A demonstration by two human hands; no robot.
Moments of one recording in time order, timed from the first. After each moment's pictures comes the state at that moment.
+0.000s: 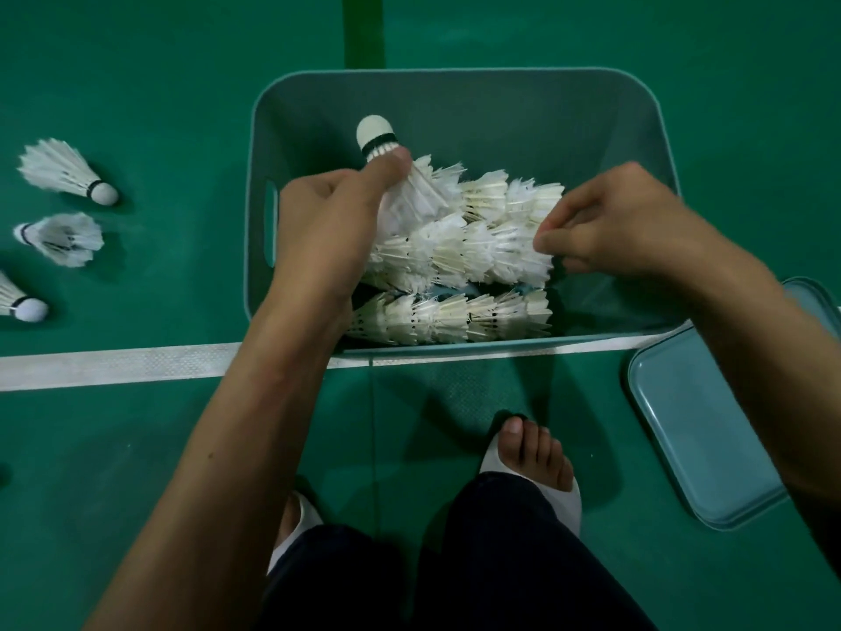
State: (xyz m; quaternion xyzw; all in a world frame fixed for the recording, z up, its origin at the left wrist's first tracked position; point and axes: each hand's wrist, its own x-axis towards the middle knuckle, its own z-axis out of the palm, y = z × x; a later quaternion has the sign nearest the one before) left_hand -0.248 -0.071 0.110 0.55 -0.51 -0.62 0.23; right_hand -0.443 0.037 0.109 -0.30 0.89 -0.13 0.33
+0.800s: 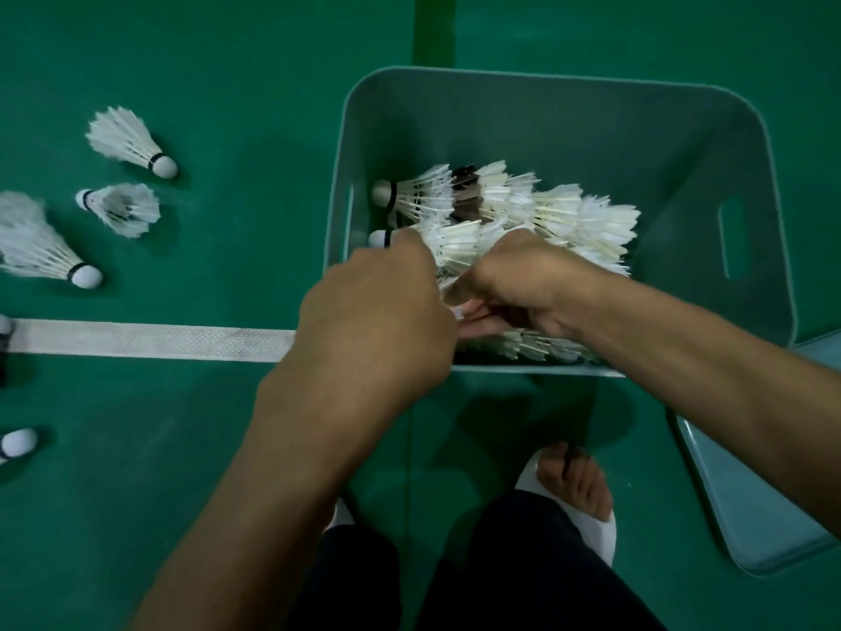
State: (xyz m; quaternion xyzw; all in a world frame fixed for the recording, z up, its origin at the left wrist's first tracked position) left_hand -0.203 -0.063 0.135 0.50 -0.81 -0.28 -0.13; right_hand -0.340 -0.034 0.079 -0.10 0.74 -0.25 0.62
